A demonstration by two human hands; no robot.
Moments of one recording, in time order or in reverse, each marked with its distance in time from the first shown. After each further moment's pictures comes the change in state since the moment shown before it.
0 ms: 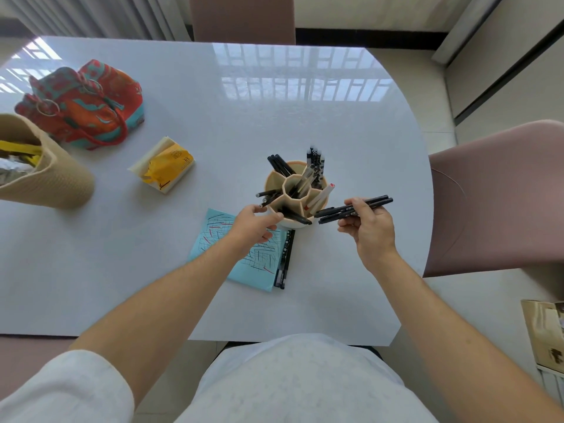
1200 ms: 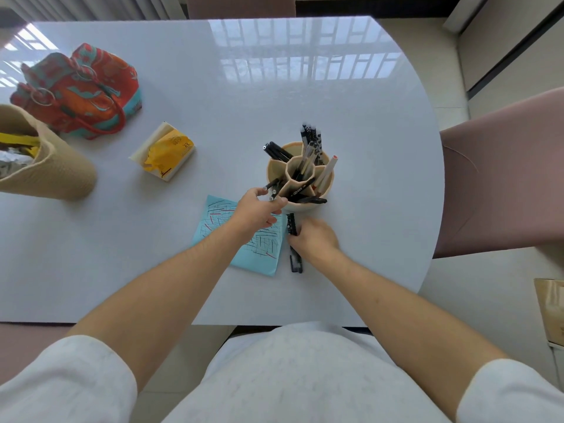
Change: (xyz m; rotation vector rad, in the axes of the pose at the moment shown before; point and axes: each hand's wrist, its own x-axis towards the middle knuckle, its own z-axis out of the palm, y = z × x) left_hand 0.002 0.001 -0.001 0.006 0.014 -0.018; right_hand -0.008 0.092 0.070 -1.422 -0.282 -0.062
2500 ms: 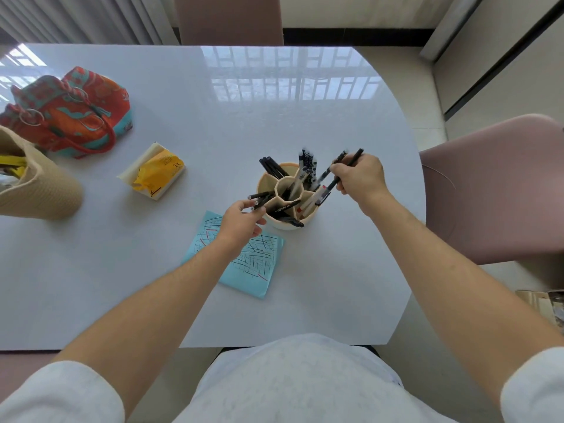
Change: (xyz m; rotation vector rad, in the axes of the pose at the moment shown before) left_hand 0.001 0.008 -0.003 -0.086 0.111 0.093; right_hand 0.042 0.026 -0.171 0.819 0.332 0.033
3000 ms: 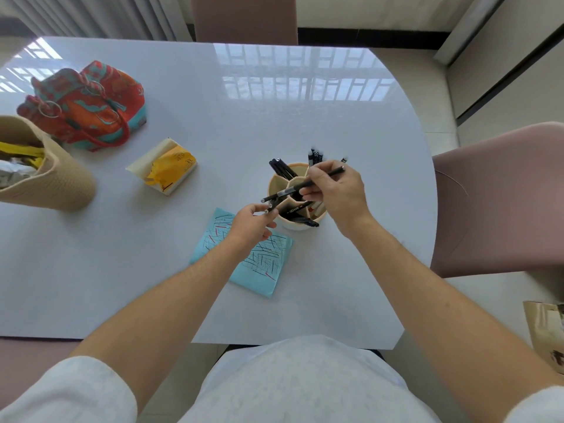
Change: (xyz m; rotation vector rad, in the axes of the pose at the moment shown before) left_hand -0.004 -0.005 0.000 -0.017 -0.039 -0.039; right_hand -0.060 -0.019 0.050 0.398 -0.191 -0.118
